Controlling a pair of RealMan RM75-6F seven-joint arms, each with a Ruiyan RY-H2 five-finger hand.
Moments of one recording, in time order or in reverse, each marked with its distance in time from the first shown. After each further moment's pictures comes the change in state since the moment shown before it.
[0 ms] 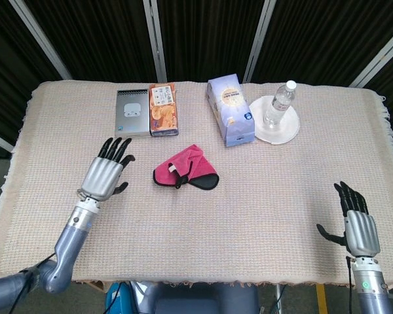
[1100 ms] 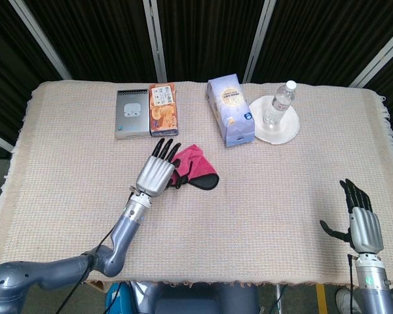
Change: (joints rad) left arm -0.254 -0.367 -0.002 0.382 -0.032 -0.012 0.031; right arm 0.008 -0.006 0.023 0.031 0.031 -0.018 0.072
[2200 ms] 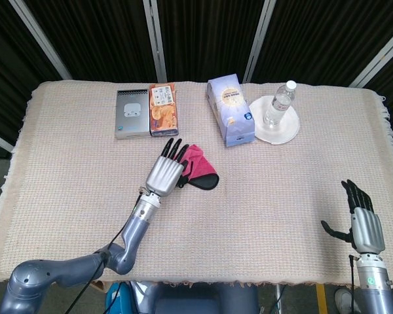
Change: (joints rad) left arm -0.063 -0.096 0.011 0.155 0.007 0.032 -0.062; right arm -0.002 0.008 -0.001 -0.003 0.011 -0.008 0.018
